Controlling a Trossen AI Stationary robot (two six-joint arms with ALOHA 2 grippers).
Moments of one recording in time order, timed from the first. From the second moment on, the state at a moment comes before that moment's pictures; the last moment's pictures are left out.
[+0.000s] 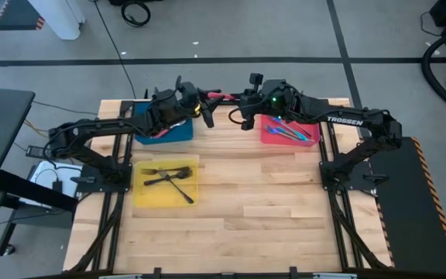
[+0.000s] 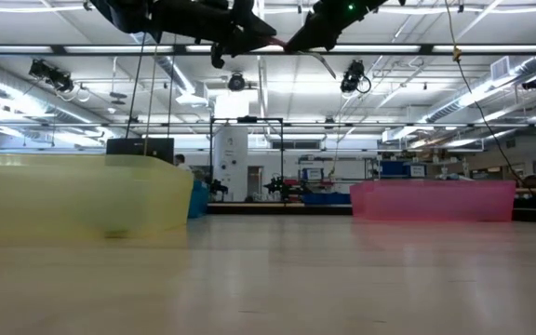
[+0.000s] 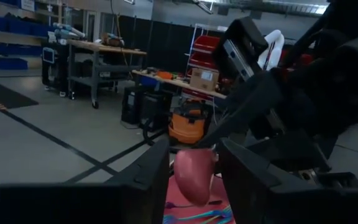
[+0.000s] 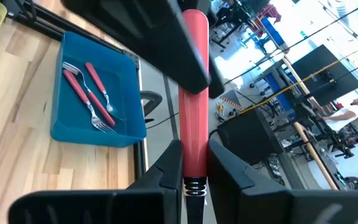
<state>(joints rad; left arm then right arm) 0.37 1.43 0.99 0.55 -0.12 -0.19 -0.29 1.44 1.31 -0.17 0.24 -0.71</state>
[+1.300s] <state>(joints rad) 0.42 1.40 0.99 0.37 -0.11 0.12 -0.30 1.44 1.31 -0.11 0.39 -0.66</state>
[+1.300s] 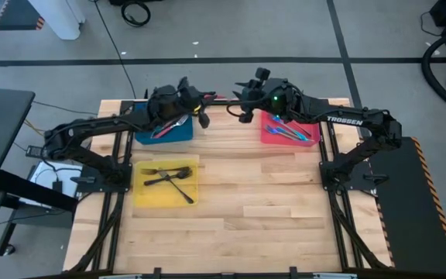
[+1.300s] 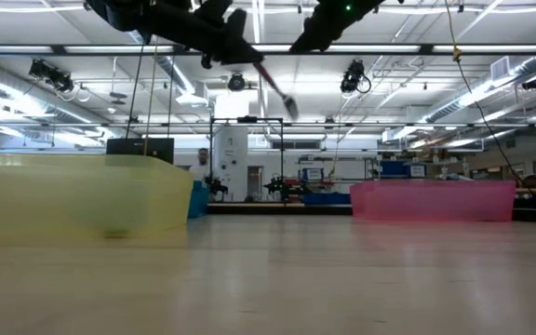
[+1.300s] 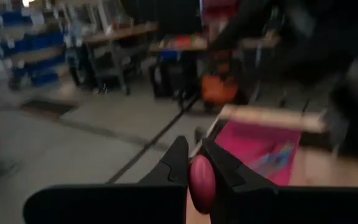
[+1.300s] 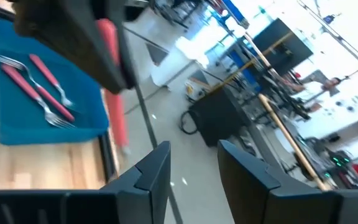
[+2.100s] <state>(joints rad) 0.46 1.19 0.99 -0.63 -0.46 0.13 -0.38 1.44 1.31 -0.13 0.43 -0.67</state>
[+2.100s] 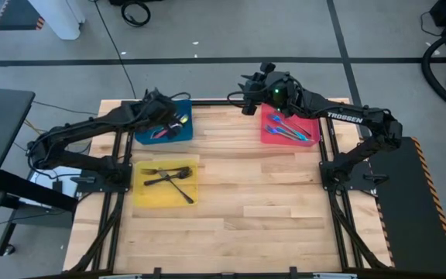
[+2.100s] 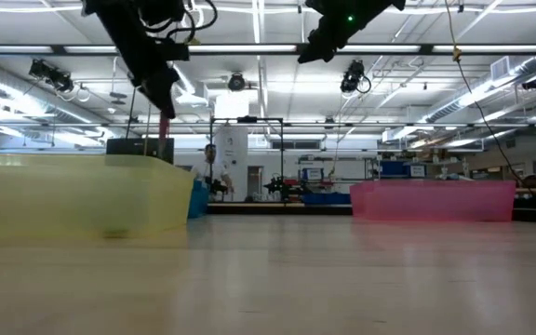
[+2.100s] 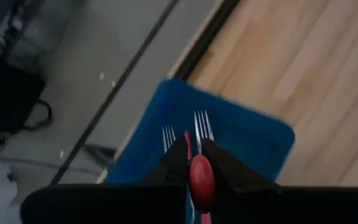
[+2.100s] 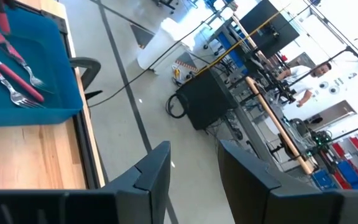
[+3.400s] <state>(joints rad) 0.60 1.46 0.99 -0.88 -0.52 0.08 -0.38 1.44 1.31 -0.13 0.55 -0.67</state>
